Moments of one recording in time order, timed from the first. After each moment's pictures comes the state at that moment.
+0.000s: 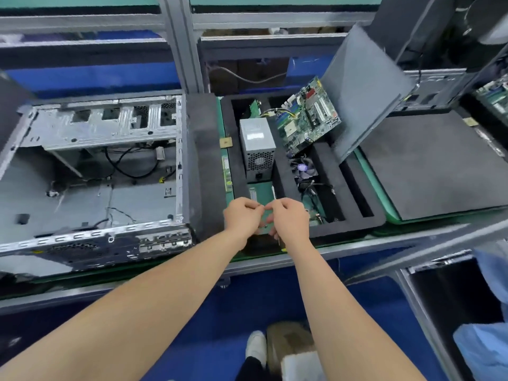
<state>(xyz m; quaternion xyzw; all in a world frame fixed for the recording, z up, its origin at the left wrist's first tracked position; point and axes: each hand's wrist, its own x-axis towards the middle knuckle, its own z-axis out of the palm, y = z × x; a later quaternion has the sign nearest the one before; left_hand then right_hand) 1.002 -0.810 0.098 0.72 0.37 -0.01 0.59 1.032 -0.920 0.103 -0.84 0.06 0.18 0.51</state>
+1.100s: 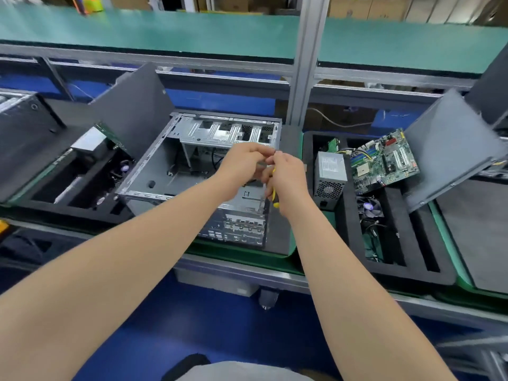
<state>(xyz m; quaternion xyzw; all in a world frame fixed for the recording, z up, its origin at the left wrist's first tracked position) 0.909 -0.656 0.261 0.72 0.28 0.14 0.62 0.973 -0.751 0.233 -0.68 -0.11 0.26 0.67</state>
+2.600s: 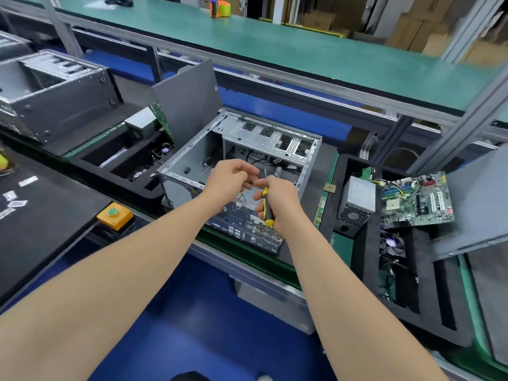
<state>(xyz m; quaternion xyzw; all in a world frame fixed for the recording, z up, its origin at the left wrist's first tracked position) 0.610 -0.260 0.227 0.73 0.36 0.24 0.53 0.705 -0.366 0.234 -0.69 -0.12 0.43 0.57</state>
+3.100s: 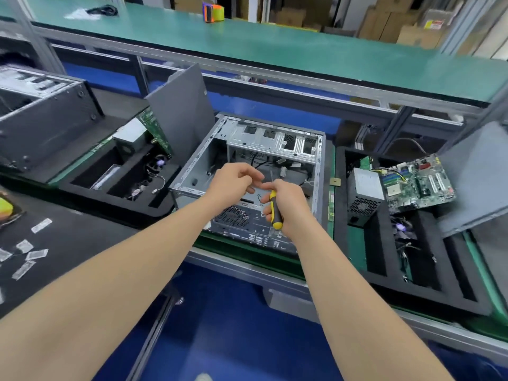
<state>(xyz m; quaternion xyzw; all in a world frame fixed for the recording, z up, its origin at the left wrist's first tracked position) 0.521 -0.091 0.218 0.80 0.28 0.17 0.49 0.602 -0.223 0.227 -0.68 -0.05 0.40 0.62</state>
